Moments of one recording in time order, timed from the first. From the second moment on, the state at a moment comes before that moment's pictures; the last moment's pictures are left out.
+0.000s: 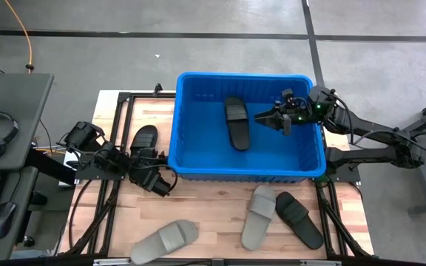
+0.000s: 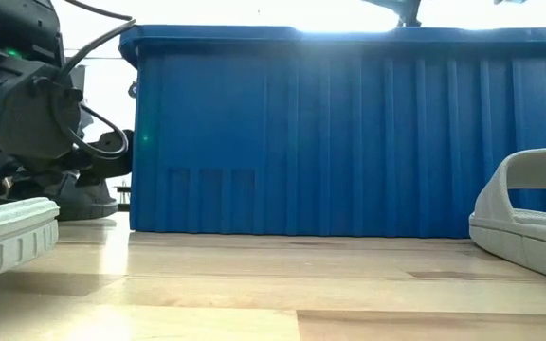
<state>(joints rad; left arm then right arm) -0.31 1.69 0.59 -0.79 -0.92 -2.18 -0.38 0.90 0.88 -0.08 -0.41 0.68</state>
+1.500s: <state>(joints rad) -0.31 1.69 0.59 -0.90 -0.89 -2.14 -0.38 0.90 0.88 -0.09 -0.32 0.88</state>
